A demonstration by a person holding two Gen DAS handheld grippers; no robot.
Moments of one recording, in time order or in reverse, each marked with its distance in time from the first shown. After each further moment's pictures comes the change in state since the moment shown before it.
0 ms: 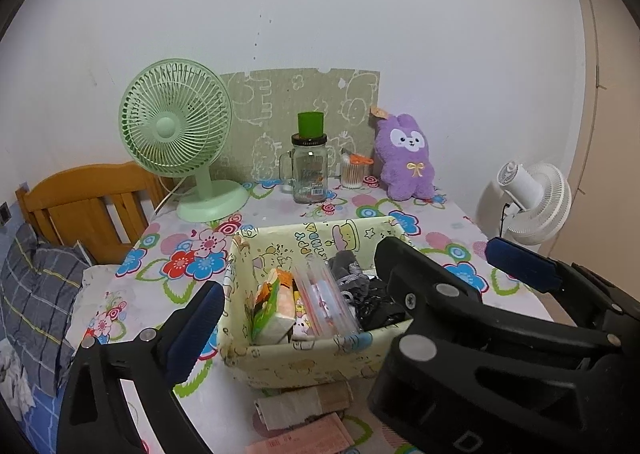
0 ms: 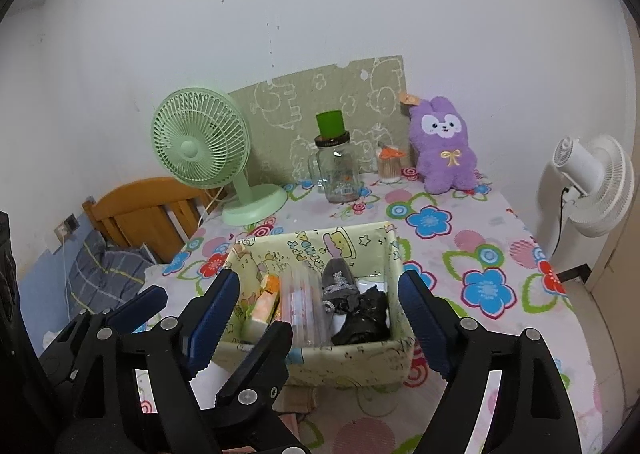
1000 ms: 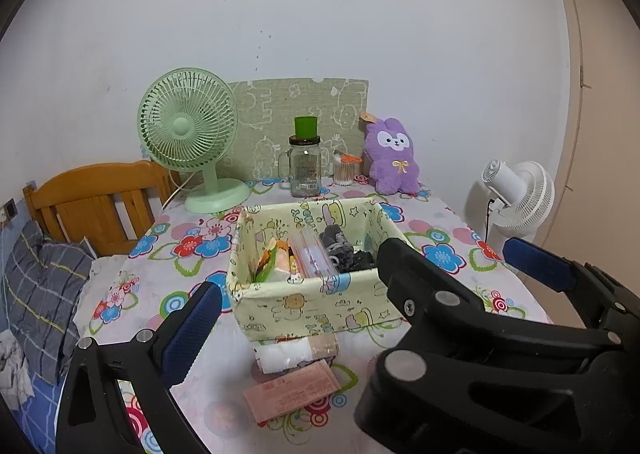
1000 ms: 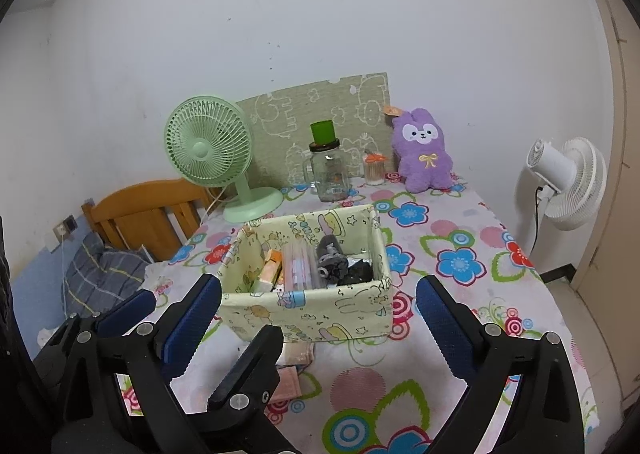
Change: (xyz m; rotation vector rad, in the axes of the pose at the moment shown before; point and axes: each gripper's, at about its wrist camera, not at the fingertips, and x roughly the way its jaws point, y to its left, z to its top) left arm -0.056 -0.009 -0.041 0.003 -0.037 -0.010; right arm -0.061 0.011 -0.042 -0.022 -0.054 -0.057
